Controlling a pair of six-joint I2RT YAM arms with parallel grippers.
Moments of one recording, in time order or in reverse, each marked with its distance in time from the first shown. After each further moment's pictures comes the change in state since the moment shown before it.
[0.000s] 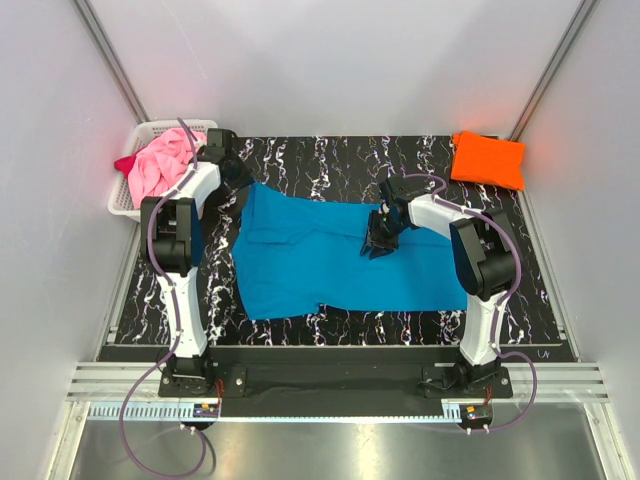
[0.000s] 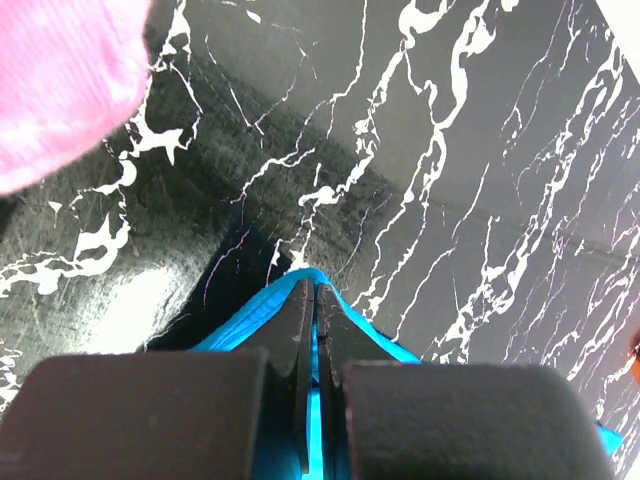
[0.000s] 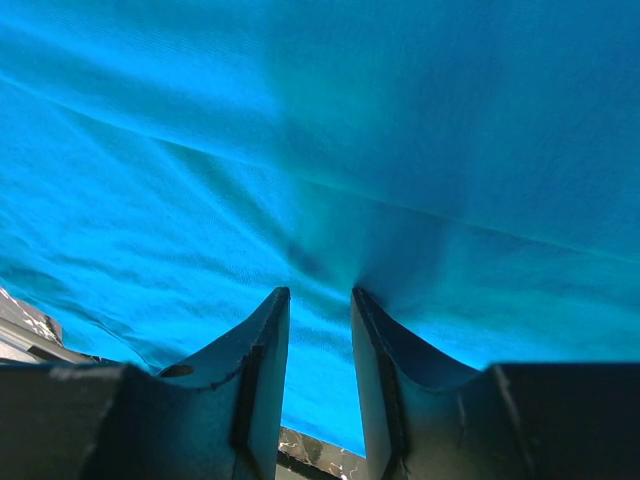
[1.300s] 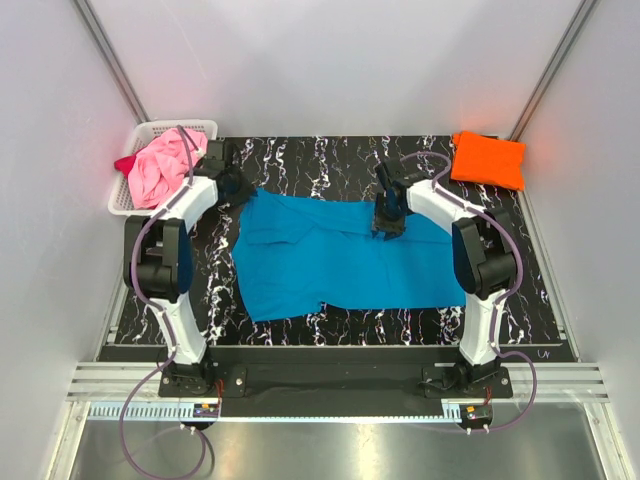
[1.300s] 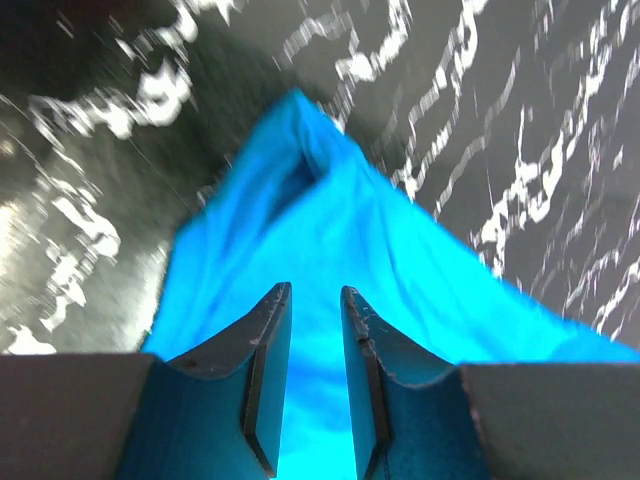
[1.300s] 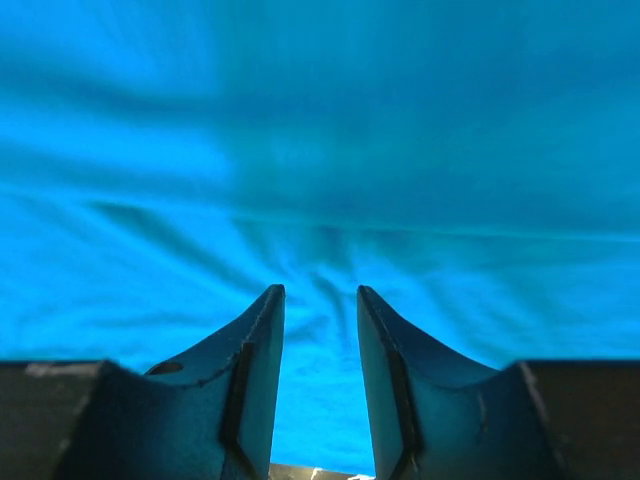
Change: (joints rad) left arm -0.038 -0.272 -0.285 -0.016 -0.032 0.052; right arm 0.010 0.015 0.148 -0.135 0.280 -0.003
